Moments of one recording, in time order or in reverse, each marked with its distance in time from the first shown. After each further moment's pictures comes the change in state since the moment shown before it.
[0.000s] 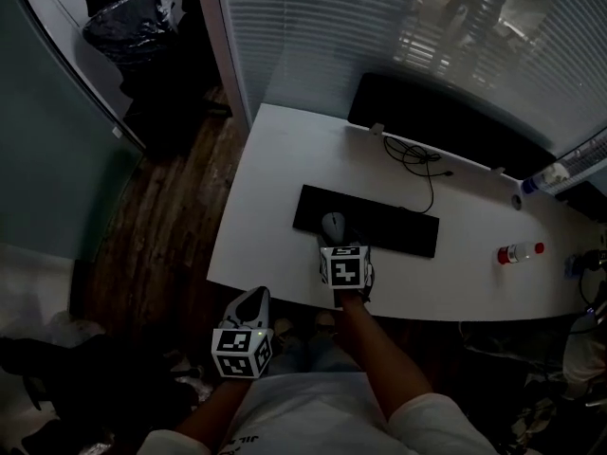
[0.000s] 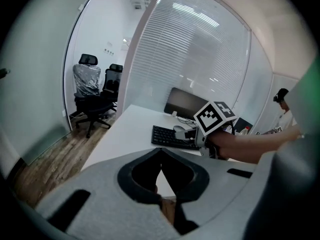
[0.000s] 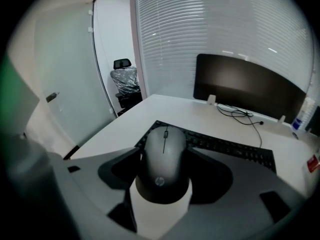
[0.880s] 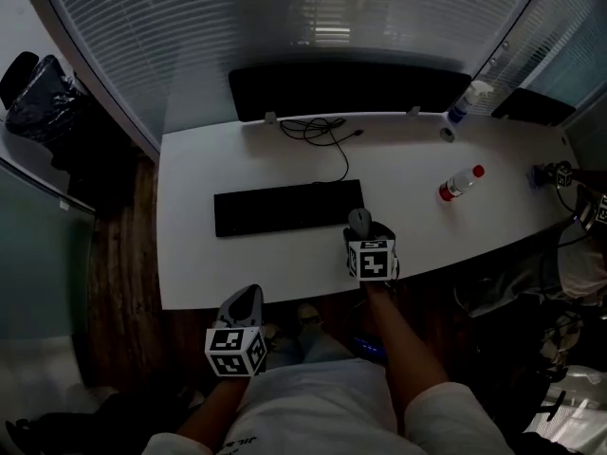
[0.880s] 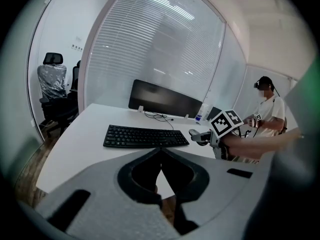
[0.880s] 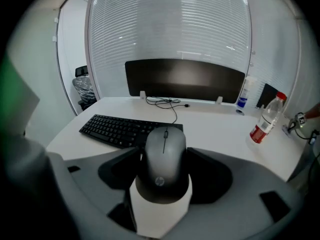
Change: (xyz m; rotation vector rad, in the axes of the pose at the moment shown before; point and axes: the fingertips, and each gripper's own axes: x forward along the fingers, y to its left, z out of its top) left arm 0.048 -0.147 -0.009 0.160 0.065 -0.231; right arm -0.127 -0.240 -0.109 0.224 -0.001 -0.302
